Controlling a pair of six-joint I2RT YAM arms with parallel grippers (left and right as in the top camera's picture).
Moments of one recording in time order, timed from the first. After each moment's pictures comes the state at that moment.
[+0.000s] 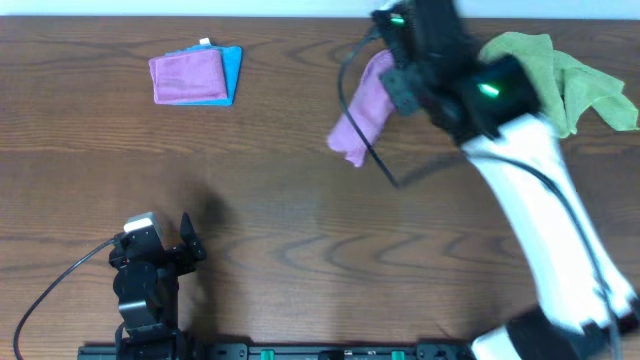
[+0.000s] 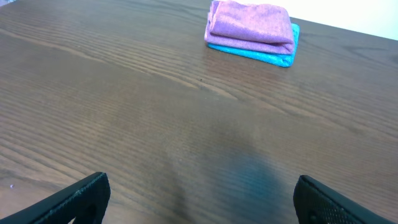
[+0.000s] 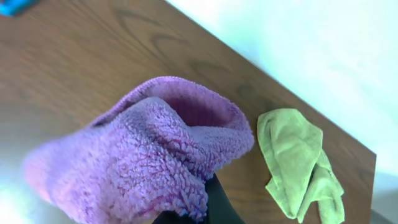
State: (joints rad) left arm 0.14 0.16 0.11 -0.36 -0.06 -0.14; right arm 0.45 1.65 1.97 -1.15 0.27 -0.21
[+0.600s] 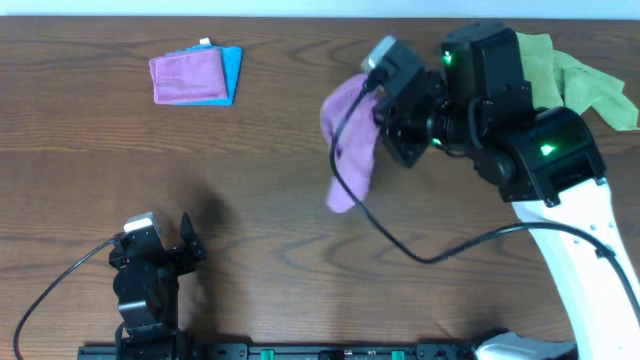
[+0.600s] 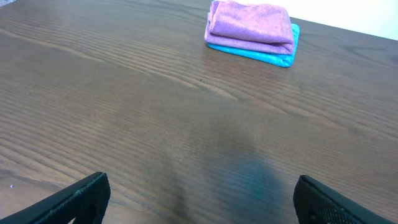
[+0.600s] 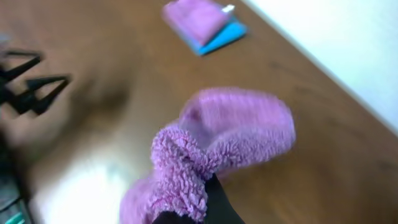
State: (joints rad) left arm 0.14 0.16 0.11 -0.36 -0.06 -0.14; right arm 0.42 1.47 1.78 -1.12 -0.36 -0.32
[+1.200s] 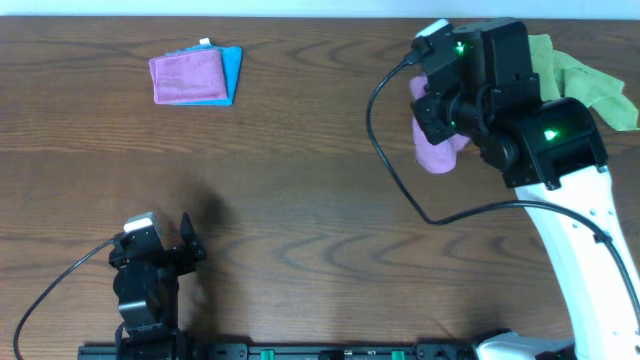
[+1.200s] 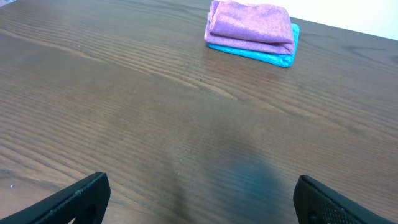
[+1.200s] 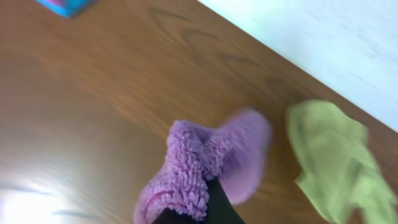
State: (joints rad) left arm 0.14 0.16 0.11 -0.36 -0.06 -0.14; right arm 0.36 1.49 1.76 -1.08 0.02 -0.22
